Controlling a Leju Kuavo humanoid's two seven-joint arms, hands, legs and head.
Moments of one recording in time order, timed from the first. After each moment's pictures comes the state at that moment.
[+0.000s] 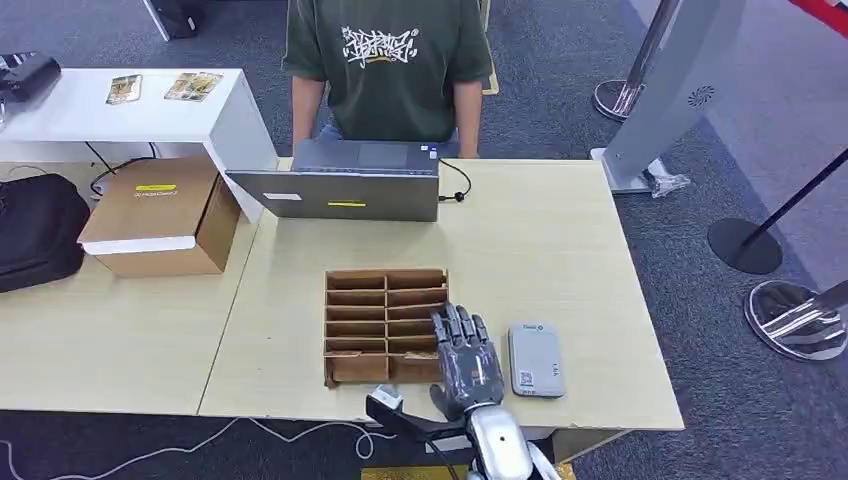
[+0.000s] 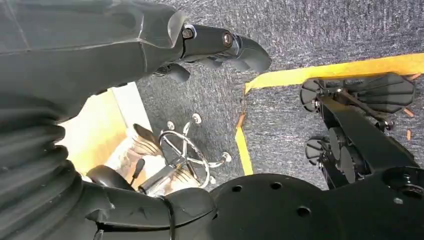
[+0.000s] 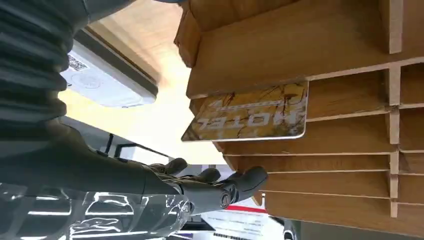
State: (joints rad) left arm -0.04 -0.18 1.48 -0.41 -1.31 -0.44 -0.09; right arm -0.06 0.13 0.46 -1.26 1.46 -0.18 0.20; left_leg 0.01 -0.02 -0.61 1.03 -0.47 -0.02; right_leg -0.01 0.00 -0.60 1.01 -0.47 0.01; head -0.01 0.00
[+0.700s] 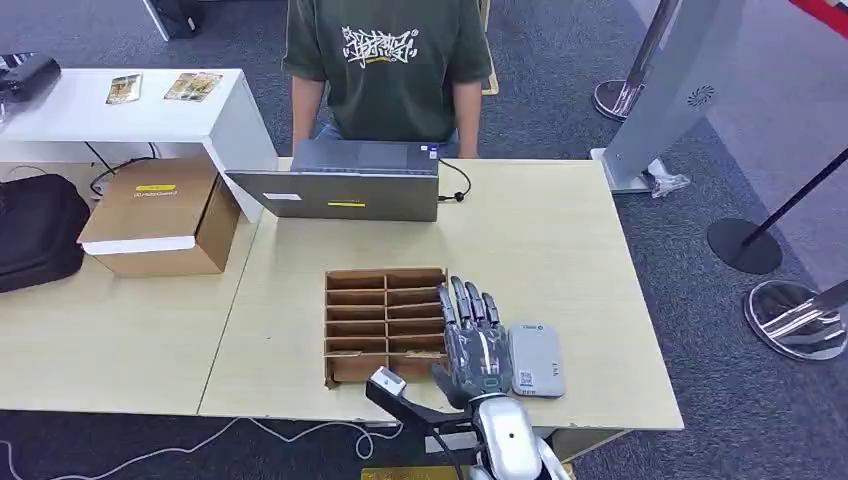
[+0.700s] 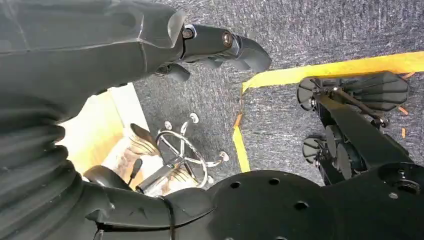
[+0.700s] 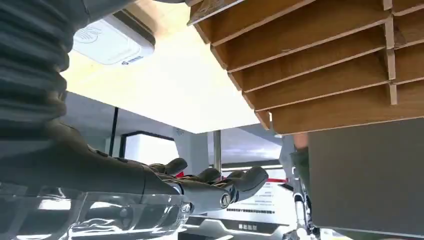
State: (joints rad) left arm -0.04 -0.19 1.48 -0.44 -1.31 -0.45 -0.11; right arm -0.03 0.13 0.46 -1.41 1.49 -0.20 0.21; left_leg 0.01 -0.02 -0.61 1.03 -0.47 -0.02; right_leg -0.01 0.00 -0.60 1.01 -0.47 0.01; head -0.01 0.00
